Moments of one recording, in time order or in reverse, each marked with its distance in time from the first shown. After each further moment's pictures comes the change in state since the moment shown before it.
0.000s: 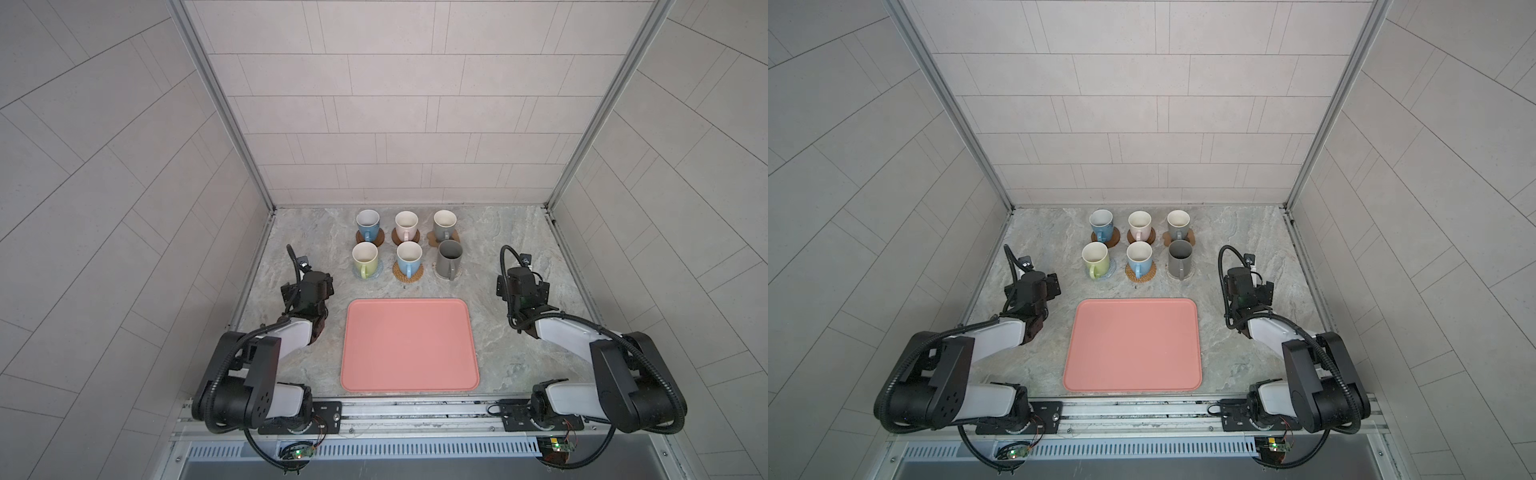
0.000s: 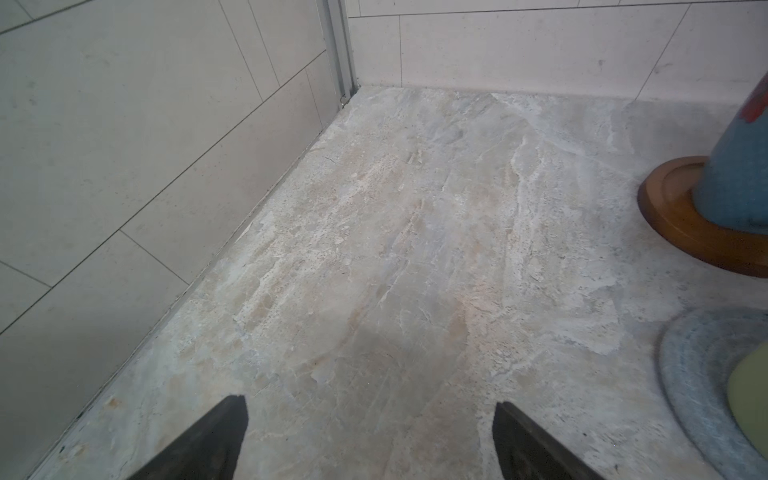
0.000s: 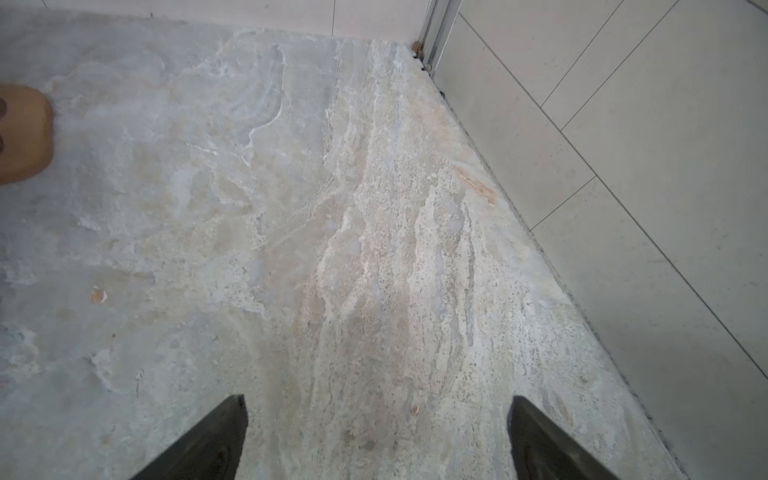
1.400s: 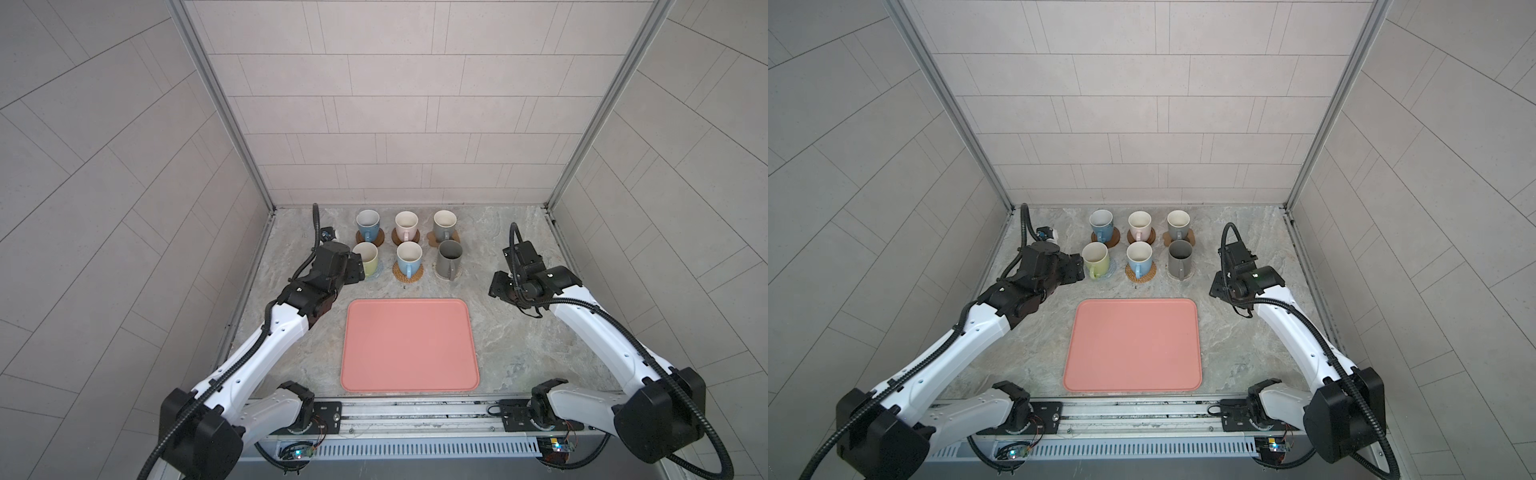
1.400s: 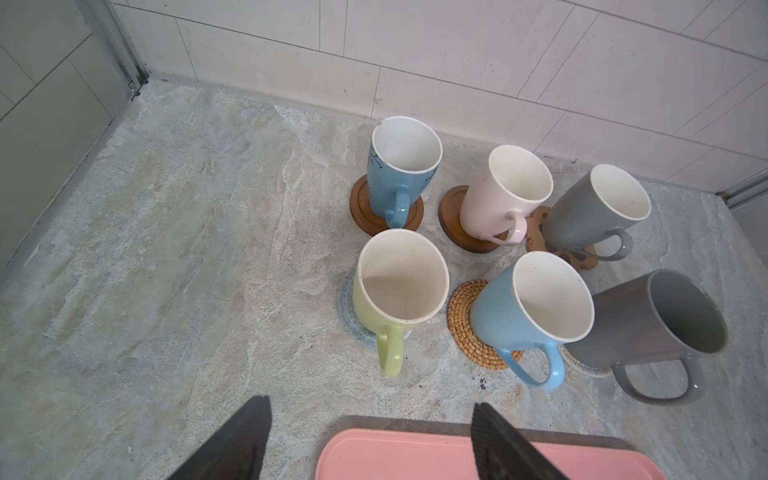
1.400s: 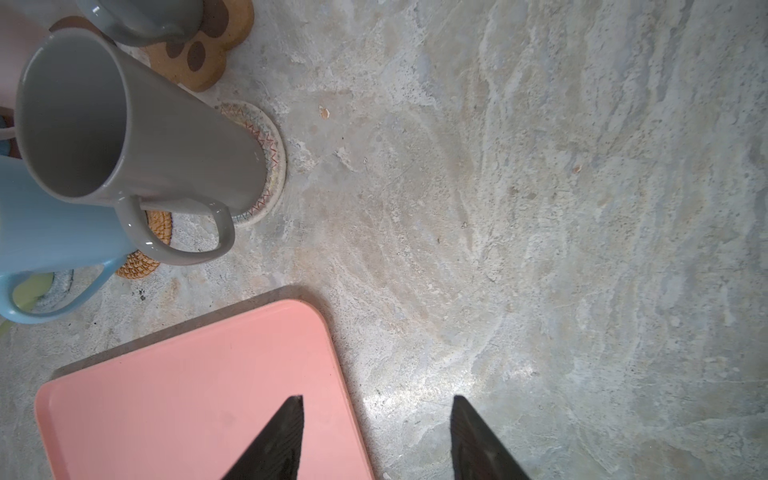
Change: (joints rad) left arm -0.304 -0.295 0.505 -0.901 0.220 -0.291; right arm 0.125 -0.125 0.532 -1.138 -0.490 0.528
